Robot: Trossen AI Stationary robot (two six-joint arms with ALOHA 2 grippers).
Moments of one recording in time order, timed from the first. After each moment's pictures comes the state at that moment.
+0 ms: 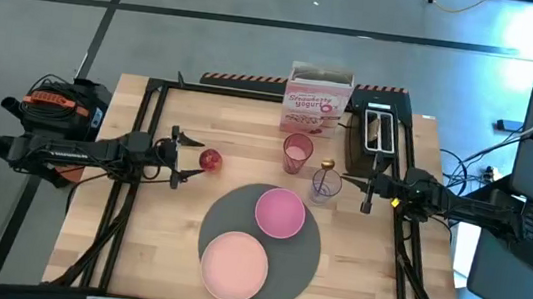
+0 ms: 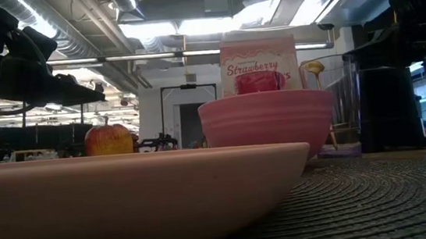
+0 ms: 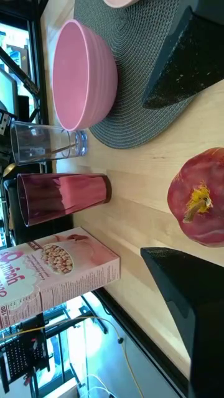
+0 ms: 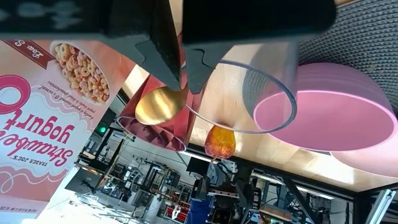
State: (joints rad) left arm 0.15 0.25 0.01 0.05 -0.09 0.11; right arm -0.15 0.10 0.01 0.02 -0.01 -0.35
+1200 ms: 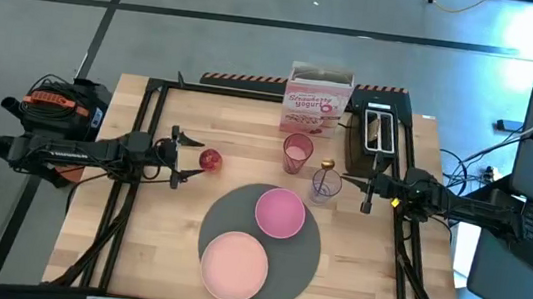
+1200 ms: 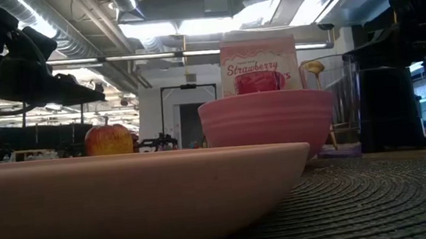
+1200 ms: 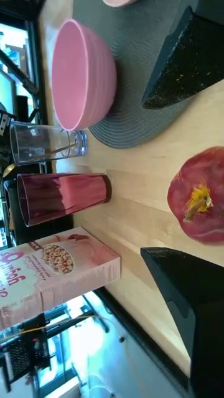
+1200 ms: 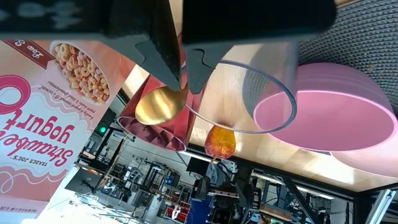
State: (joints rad) left arm 0.15 0.26 0.01 0.05 -0.09 0.14; right arm -0.15 0.10 0.01 0.02 -0.01 -0.35
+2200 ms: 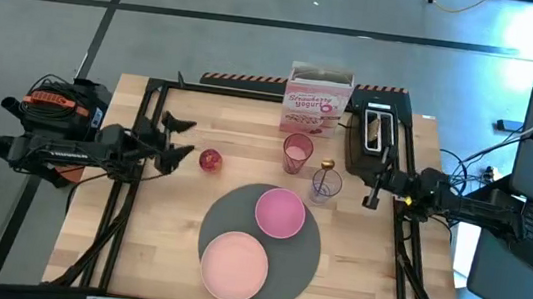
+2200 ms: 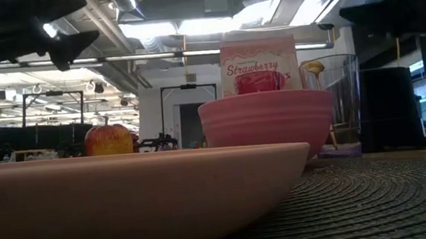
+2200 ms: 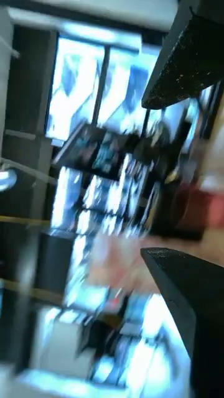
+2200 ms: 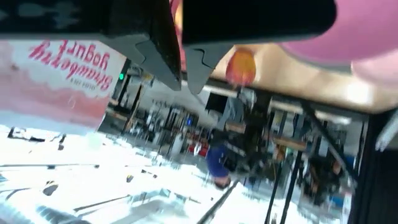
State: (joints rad) left arm 0.15 0.25 0.01 0.62 -0.15 -0.16; right arm -0.15 0.10 0.01 0.34 -0.02 -0.31
